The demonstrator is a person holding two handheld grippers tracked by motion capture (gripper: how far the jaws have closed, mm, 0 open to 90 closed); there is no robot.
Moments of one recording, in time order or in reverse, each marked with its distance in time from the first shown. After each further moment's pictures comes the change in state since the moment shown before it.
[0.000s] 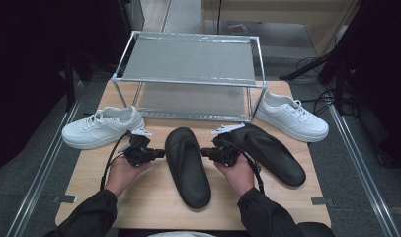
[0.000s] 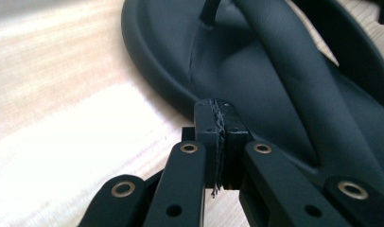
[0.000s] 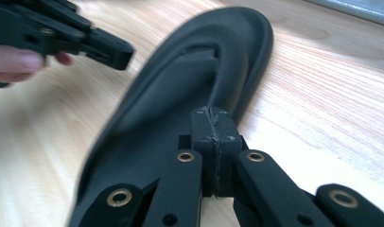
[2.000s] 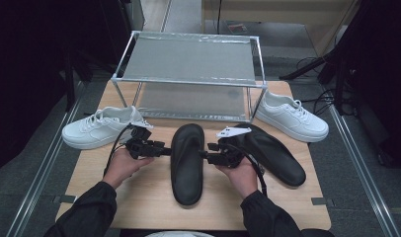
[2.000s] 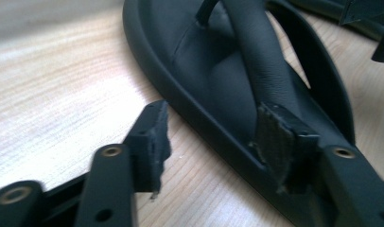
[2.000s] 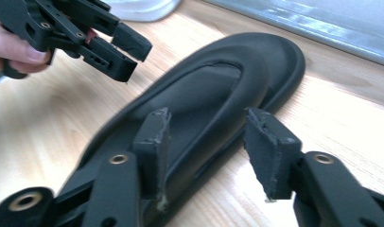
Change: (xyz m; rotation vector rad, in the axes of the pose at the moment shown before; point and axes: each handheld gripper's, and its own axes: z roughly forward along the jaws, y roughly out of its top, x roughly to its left) left arm 0.012 0.022 0.000 -0.010 -0.117 0.008; right arm -0.004 -0.011 -0.009 -0.124 0.009 -0.052
